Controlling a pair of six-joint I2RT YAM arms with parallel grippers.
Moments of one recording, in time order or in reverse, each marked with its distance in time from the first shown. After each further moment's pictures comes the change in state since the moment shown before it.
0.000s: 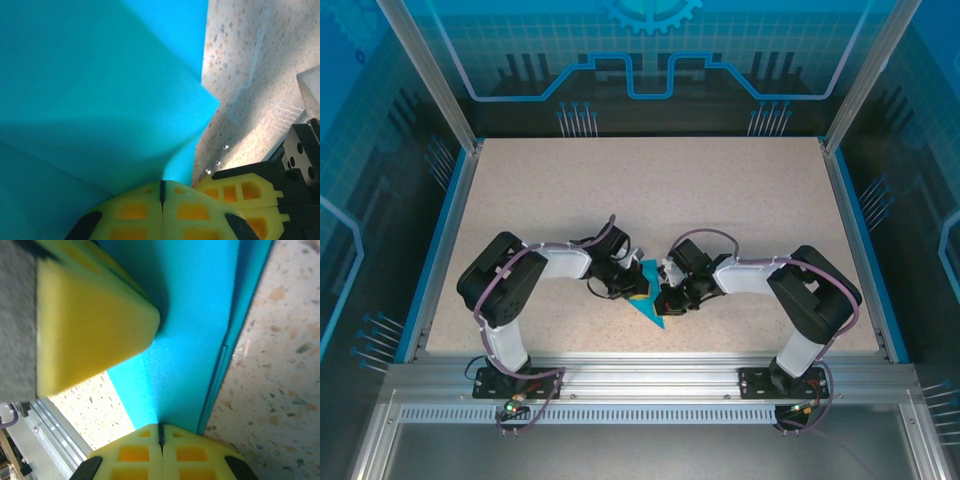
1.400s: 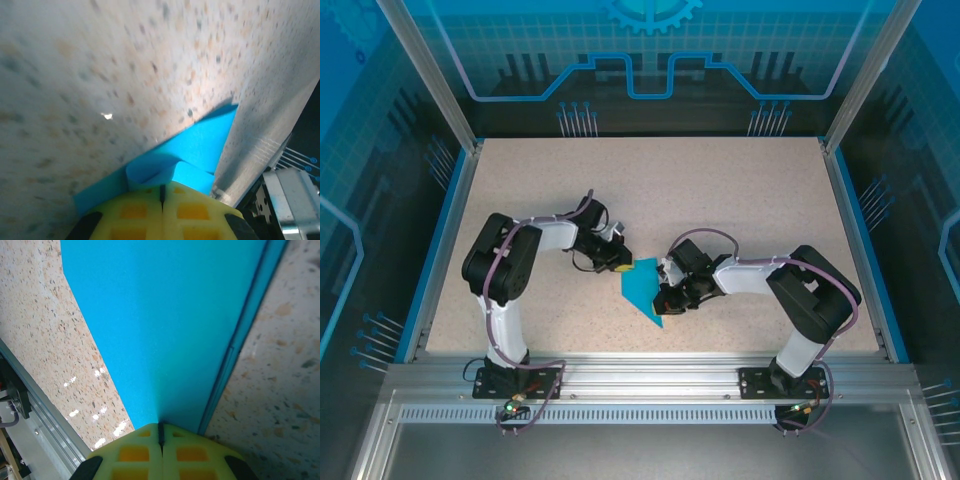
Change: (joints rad) left arm 0.240 0.140 0.209 -0.154 0.047 0.151; right arm 0.000 0.004 -0.006 0.027 -0.001 -0.004
